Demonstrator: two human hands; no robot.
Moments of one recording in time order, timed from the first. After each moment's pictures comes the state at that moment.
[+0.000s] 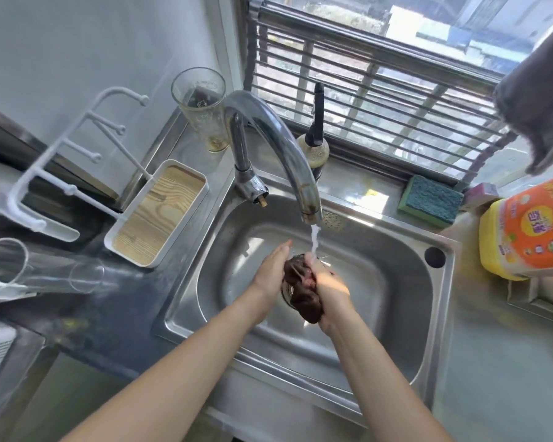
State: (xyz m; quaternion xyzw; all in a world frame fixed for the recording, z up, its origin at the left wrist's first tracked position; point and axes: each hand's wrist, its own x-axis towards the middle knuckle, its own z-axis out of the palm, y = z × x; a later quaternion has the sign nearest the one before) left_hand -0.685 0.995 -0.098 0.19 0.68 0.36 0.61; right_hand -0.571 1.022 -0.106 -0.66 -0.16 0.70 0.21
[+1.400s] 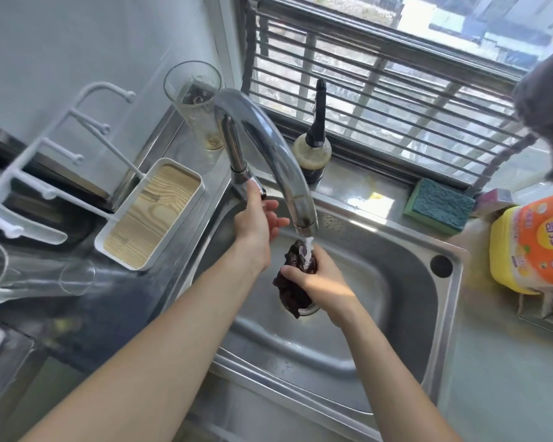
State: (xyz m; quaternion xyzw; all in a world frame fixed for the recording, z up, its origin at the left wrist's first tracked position) left_hand -0.717 1.075 -0.057 -0.06 0.69 0.52 0.50; right_hand -0.567 1.050 -0.072 -0.57 -0.50 0.65 0.08
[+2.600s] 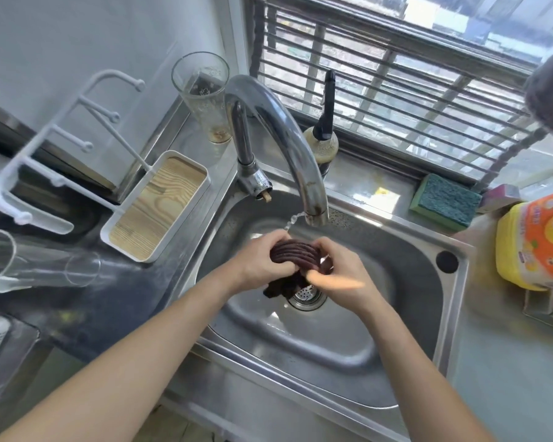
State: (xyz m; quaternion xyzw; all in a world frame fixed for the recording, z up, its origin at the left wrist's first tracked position) left_hand -0.738 1.008 -0.093 0.48 0.65 0.25 0.53; right_hand -0.545 1.063 -0.079 -0.49 -0.73 0.47 0.06
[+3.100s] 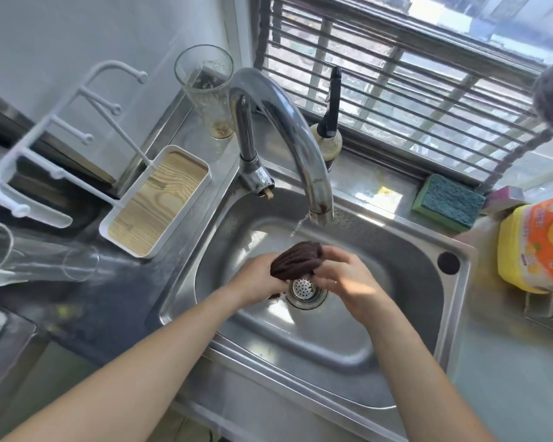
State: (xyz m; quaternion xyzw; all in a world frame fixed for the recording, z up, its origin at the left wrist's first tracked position) left_hand -0.721 0.988 -0.123 0.42 0.70 0.19 0.54; right_hand -0.540 1.060 -0.093 -0.53 -0.38 0.74 0.14
